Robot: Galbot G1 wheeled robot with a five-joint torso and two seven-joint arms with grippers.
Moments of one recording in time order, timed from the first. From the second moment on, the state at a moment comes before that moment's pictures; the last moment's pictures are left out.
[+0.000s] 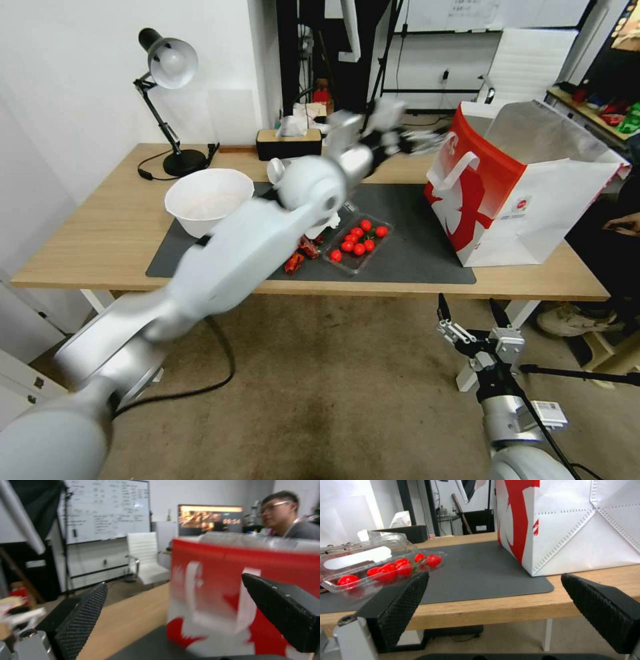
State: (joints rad) left arm 0.32 -1.17 0.25 -1.70 -0.86 0.30 -0.07; right arm -1.72 1.25 0.52 2.09 0.34 0.25 0.16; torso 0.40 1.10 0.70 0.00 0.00
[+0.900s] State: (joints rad) left arm 1.35 -1.05 -0.40 -2.05 -0.42 0.06 -0.05; right arm -1.74 1.27 0.51 2.12 0.31 0.25 0.16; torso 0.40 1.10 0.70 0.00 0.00
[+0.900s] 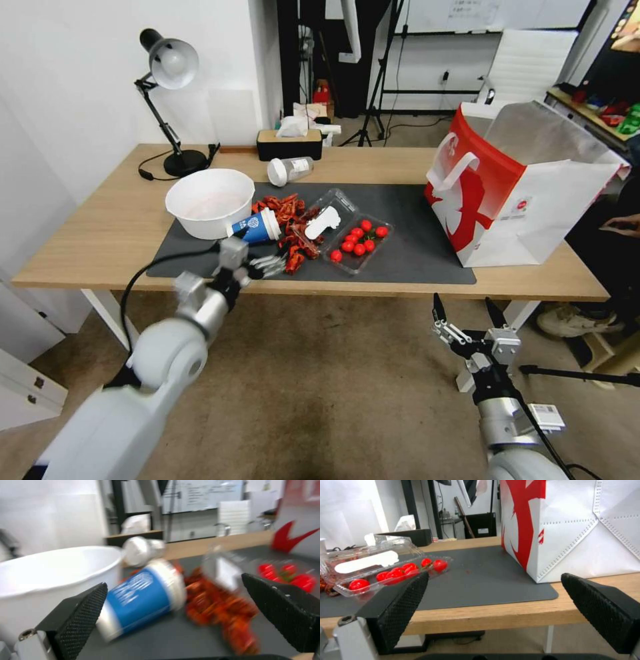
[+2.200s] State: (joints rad) left arm 1.60 -1.14 -0.51 -1.95 -0.31 -0.15 -0.08; right arm -1.71 1.25 0.46 2.09 0.30 0.23 0.14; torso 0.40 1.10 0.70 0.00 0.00
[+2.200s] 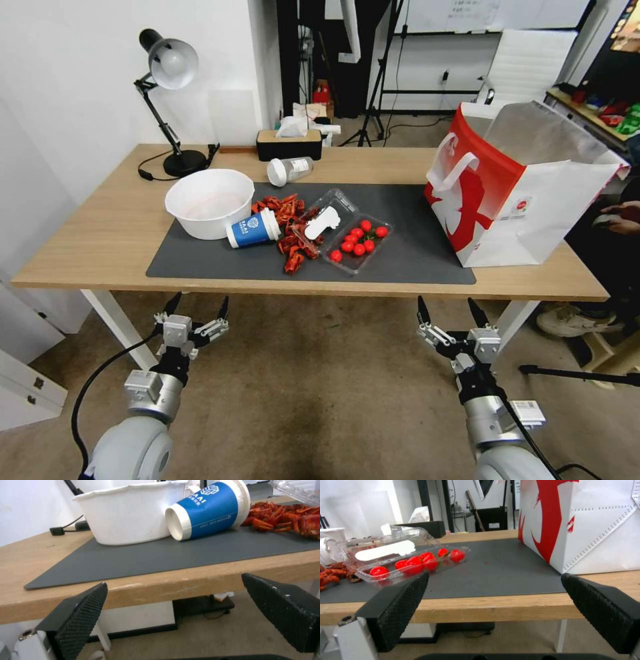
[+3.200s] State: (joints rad) left arm 0.99 -0.81 -0.30 -1.82 -0.32 -0.04 0.28; right arm -1.71 1.23 0.48 2.11 0.32 0.21 0.15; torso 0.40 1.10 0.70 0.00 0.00
